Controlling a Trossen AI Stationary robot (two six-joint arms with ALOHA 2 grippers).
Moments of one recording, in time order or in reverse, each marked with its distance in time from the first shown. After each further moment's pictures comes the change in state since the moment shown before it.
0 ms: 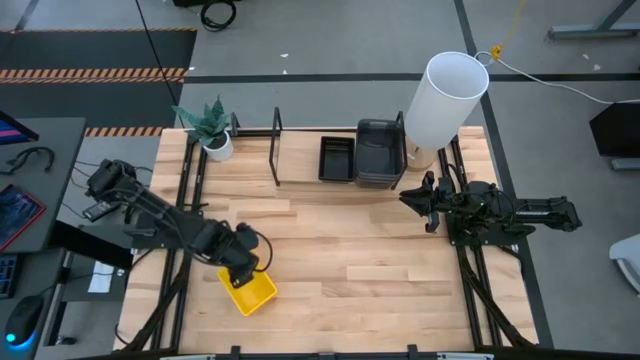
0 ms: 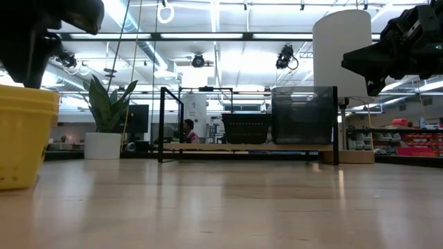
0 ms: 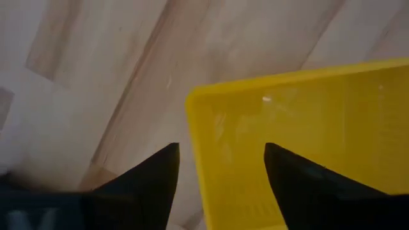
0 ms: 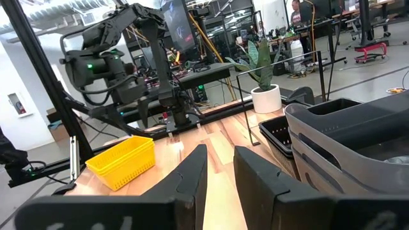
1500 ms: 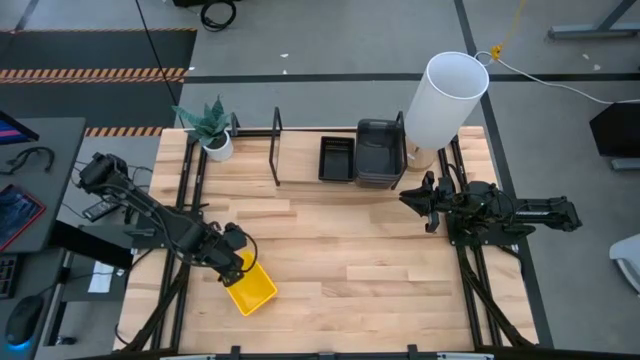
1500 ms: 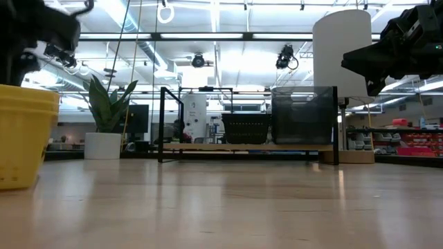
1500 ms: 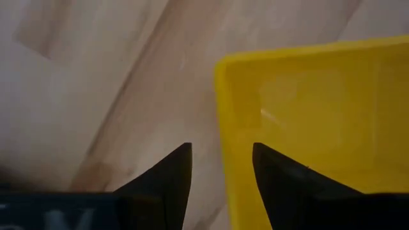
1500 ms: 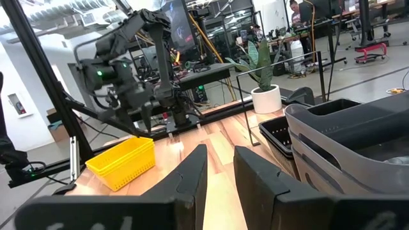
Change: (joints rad) left arm -0.069 -0.138 -0.190 0.103 -0.036 -0.096; right arm 0.000 0.000 0.000 0.002 0.000 0.000
